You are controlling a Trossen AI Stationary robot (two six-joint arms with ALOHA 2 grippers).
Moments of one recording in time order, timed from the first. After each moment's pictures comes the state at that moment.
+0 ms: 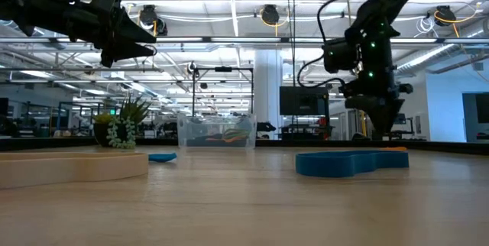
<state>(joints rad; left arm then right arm) 0.50 0.56 0.29 0.13 0.13 -0.24 -0.65 1.51 0.86 -0.91 0.29 0.39</state>
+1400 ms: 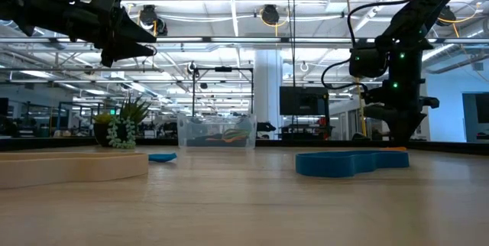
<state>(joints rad) 0.50 0.56 0.29 0.13 0.13 -0.24 -0.75 1.33 0.58 -0.64 0.27 0.35</state>
